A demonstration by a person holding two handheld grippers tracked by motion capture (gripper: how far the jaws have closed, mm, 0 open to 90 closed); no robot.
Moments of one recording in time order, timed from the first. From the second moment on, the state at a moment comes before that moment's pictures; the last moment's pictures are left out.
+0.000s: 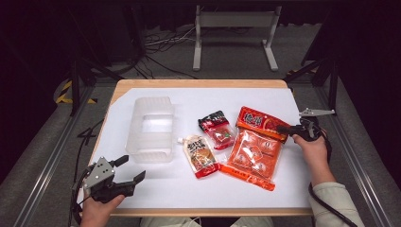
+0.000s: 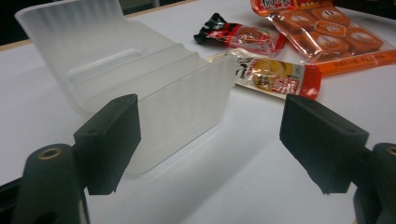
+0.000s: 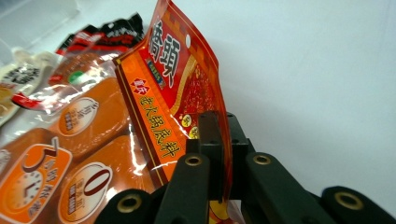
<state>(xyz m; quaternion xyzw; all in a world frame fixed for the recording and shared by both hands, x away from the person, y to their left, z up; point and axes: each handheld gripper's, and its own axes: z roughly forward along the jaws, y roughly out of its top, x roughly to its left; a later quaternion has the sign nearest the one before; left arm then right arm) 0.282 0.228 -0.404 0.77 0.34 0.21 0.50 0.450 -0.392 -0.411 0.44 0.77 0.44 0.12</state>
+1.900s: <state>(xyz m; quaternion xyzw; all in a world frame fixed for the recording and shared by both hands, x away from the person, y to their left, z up) 0.319 0.128 -0.415 0.79 0.25 0.11 0.56 0.342 -0.353 -0.258 0.25 0.77 0.56 0.17</state>
